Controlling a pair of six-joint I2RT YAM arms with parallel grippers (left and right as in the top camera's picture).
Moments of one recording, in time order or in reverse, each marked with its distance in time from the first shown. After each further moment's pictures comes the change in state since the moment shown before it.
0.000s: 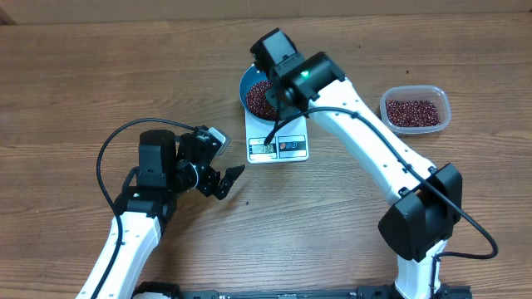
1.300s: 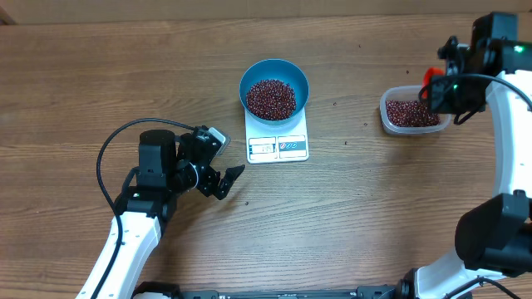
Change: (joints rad) left arm 0.000 0.000 0.000 0.000 0.000 0.000; right arm -0.806 -0.219 -0.214 -0.196 -0.434 -0.045
